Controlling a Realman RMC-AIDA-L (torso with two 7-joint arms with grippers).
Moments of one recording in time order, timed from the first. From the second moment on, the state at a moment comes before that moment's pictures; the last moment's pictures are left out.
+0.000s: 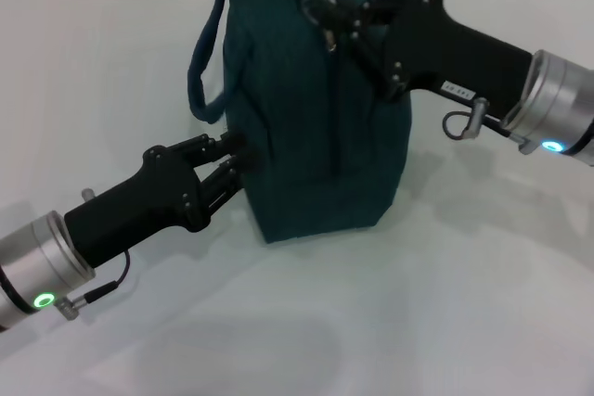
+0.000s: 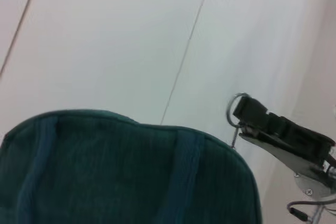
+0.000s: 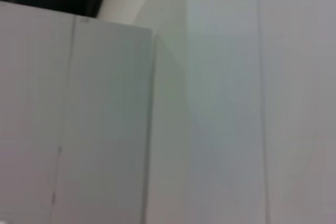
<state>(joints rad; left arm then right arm) -0.38 -2.09 0.78 0.22 1.50 1.65 -0.97 0.65 2.02 -1.78 -0.41 -0.50 -1.38 0.71</state>
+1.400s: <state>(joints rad) -0.40 -2.09 0.78 0.20 1.50 1.60 -0.93 0.67 2.03 -1.81 -0.40 -0.54 -1.39 0.71</state>
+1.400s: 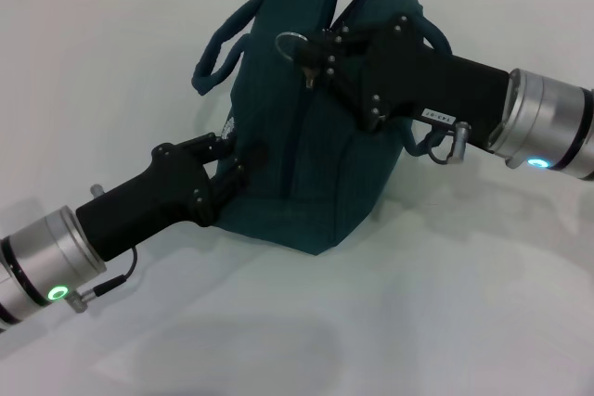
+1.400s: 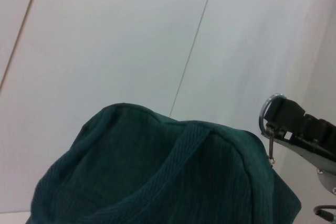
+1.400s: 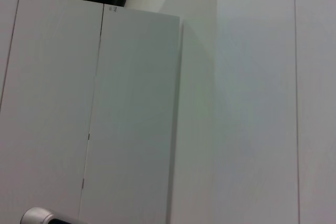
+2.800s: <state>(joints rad) -0.40 -2.08 0.95 0.21 1.51 1.64 -0.77 0.66 2.01 -1.74 -0.40 -0.40 -1.27 0.81</state>
